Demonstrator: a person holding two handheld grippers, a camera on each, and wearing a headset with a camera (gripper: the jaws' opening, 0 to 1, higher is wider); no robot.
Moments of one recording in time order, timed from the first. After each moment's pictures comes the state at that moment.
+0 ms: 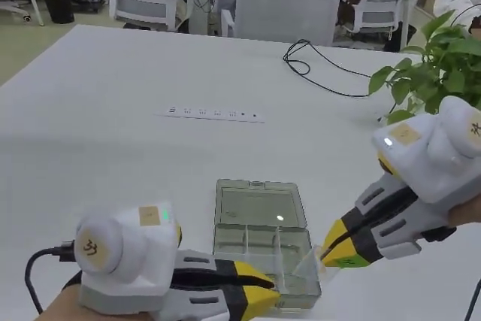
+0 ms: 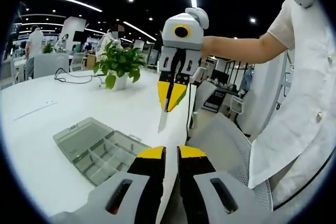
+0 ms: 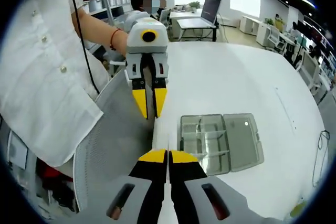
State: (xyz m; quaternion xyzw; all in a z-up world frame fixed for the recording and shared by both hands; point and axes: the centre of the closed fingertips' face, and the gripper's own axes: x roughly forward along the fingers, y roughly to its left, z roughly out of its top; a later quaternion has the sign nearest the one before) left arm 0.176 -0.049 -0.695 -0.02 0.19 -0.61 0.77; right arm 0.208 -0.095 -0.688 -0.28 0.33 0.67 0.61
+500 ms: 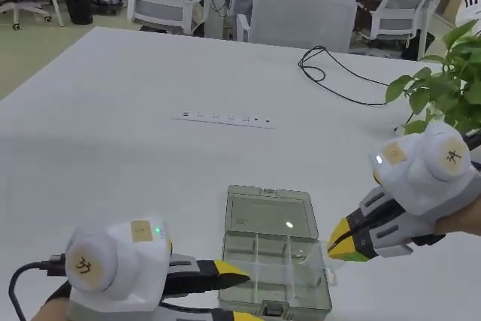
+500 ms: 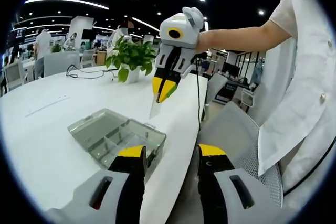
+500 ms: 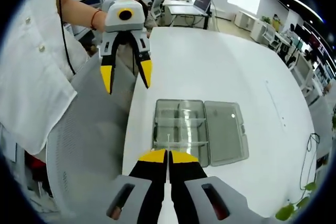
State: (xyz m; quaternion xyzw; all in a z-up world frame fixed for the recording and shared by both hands) left arm 0.183 -0.023 -0.715 0.02 0.21 -0.57 0.79; right arm 0.250 -0.102 -0.722 -0.35 0.33 0.63 0.62
